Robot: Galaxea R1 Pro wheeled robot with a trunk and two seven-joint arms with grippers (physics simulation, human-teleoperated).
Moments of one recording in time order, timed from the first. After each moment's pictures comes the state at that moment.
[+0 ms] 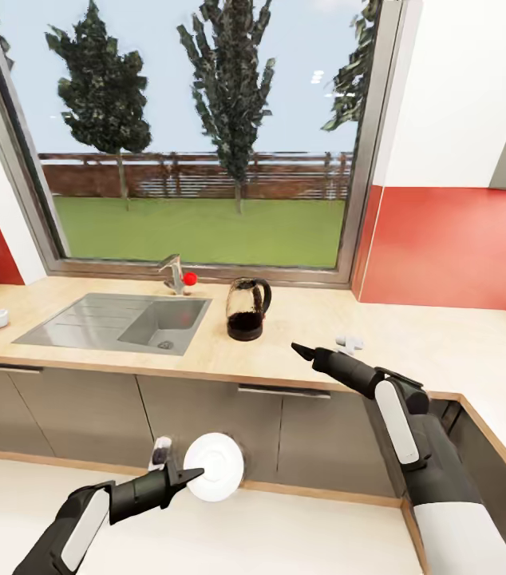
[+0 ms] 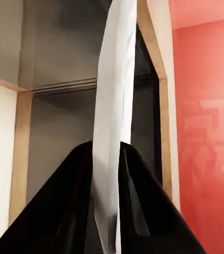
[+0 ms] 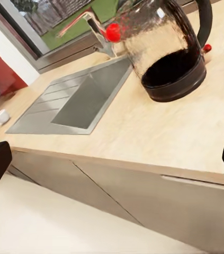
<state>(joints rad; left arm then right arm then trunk) -0.36 0.10 0.08 -0.88 0.58 0.87 -0.80 -0.59 0.00 -0.04 -1.35 -0.46 0.72 0.34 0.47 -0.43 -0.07</state>
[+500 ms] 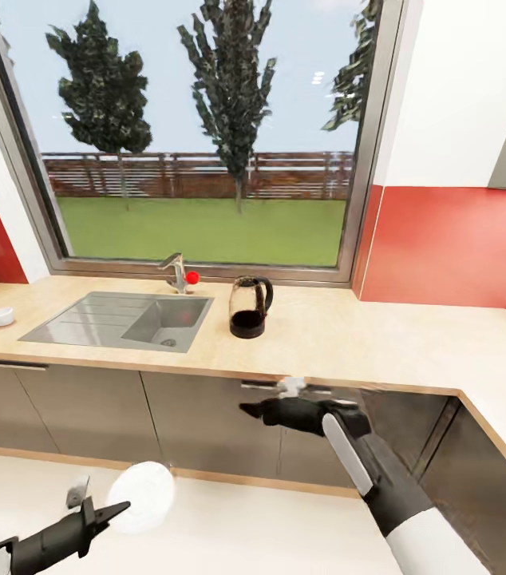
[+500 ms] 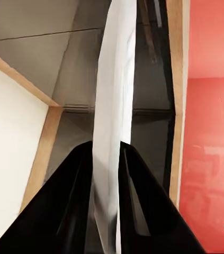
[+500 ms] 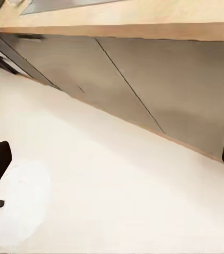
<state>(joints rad) -0.26 0.32 0.24 -0.70 0.58 0.85 -1.01 -0.57 0.02 0.30 -1.16 -0.46 0.72 0.34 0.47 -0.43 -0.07</state>
